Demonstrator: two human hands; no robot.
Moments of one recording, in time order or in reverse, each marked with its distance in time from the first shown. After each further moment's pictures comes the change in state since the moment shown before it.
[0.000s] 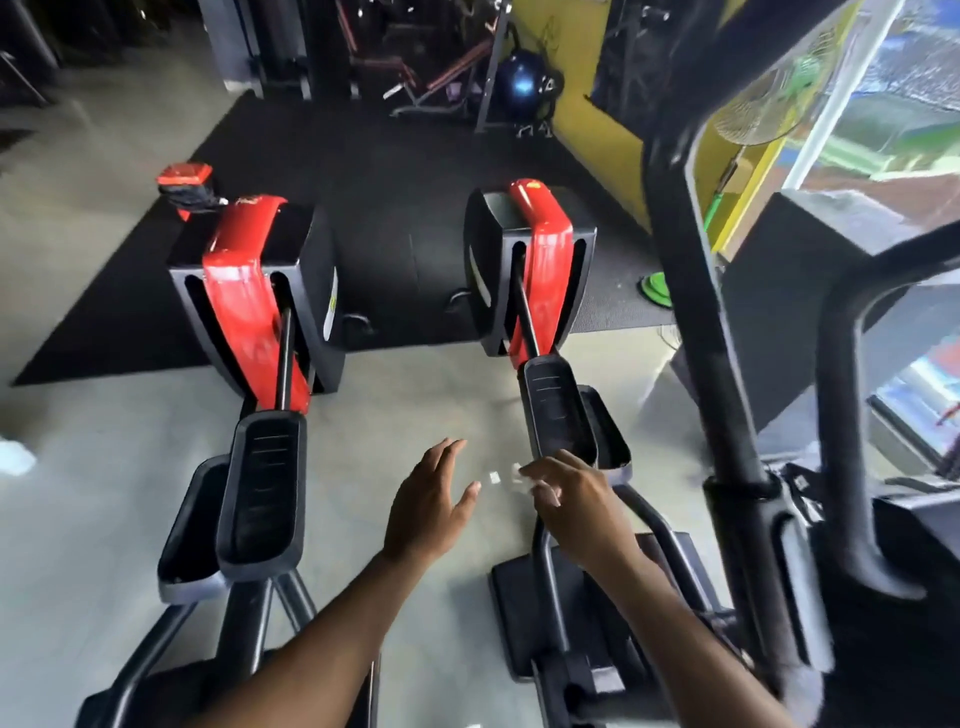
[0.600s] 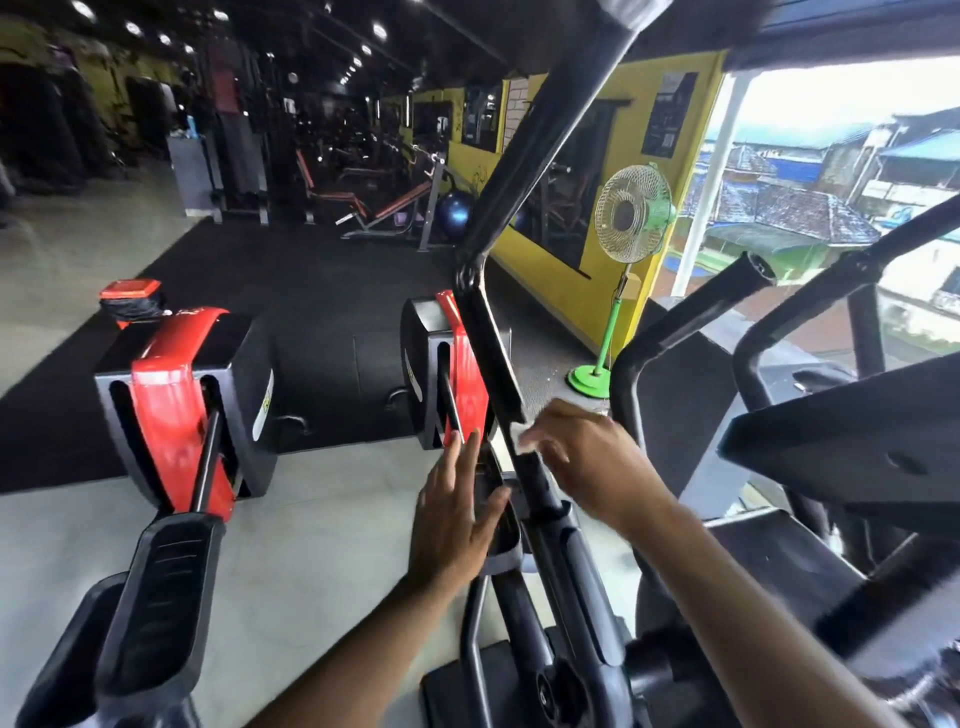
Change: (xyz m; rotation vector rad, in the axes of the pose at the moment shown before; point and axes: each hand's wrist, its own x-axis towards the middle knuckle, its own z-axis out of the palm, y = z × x) left_hand 0.003 0.218 0.008 -0.146 0.191 0.275; right_hand -0.015 -0.016 -0.231 -0.353 0.129 -0.300
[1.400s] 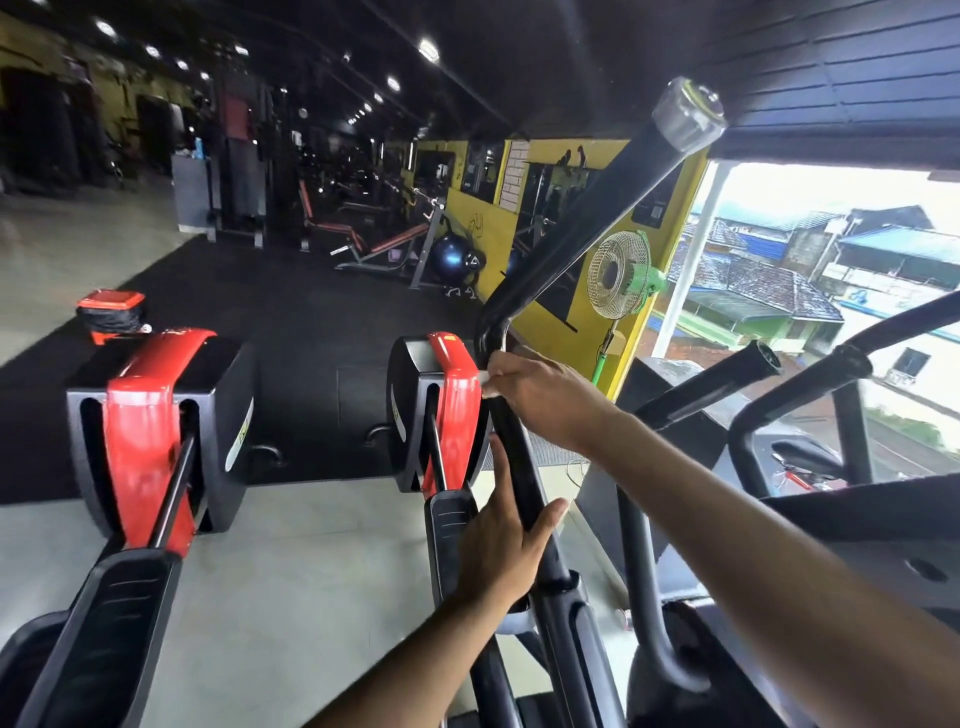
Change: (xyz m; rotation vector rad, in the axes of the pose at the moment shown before) left_hand 0.041 0.082 -0.030 -0.175 -0.086 -0.191; right_hand 0.147 0.007 -0.016 -0.444 -0.064 -0.403
